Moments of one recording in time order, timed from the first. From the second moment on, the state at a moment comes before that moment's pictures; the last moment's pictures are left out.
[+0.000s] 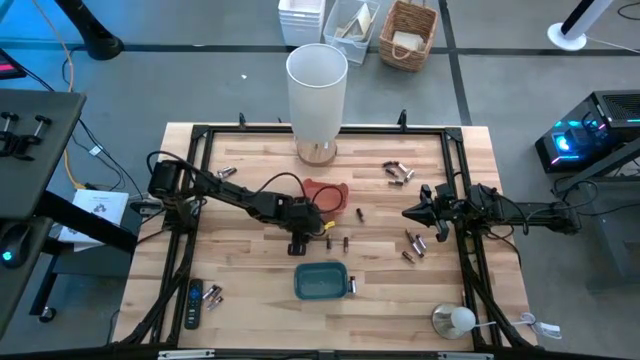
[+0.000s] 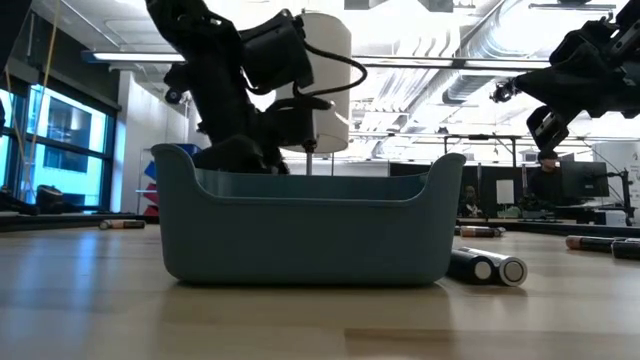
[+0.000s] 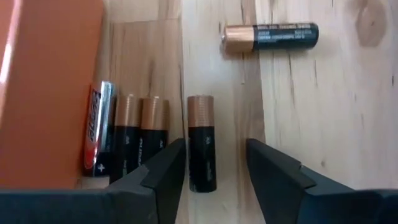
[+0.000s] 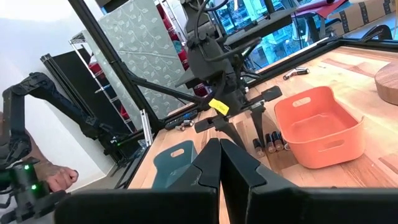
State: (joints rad) left arm -0.05 1.86 1.01 -0.26 -0.04 0.01; right arm -0.03 0.03 0.01 0.03 -0.12 0.47
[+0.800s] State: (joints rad) left arm -0.03 1.66 1.03 -0.22 -0.03 -0.10; right arm -0.03 0.04 0.01 0.03 -0.12 0.47
